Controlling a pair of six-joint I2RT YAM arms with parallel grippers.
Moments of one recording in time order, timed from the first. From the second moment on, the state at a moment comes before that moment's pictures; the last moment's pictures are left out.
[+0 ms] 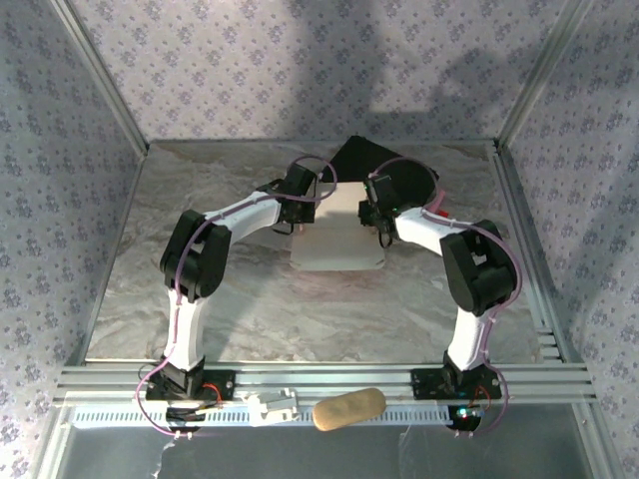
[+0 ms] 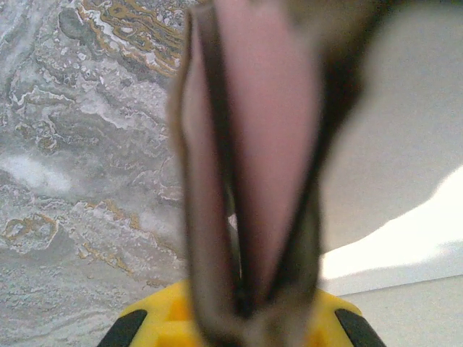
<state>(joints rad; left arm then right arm) -0.58 2.08 1.54 -0.46 -0.13 -0.43 0.43 1.86 1.16 -0.13 0.20 0.32</state>
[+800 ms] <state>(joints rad) -0.60 2.10 1.54 -0.41 -0.24 -0.45 0.50 1.89 1.28 -0.37 0.40 0.47</state>
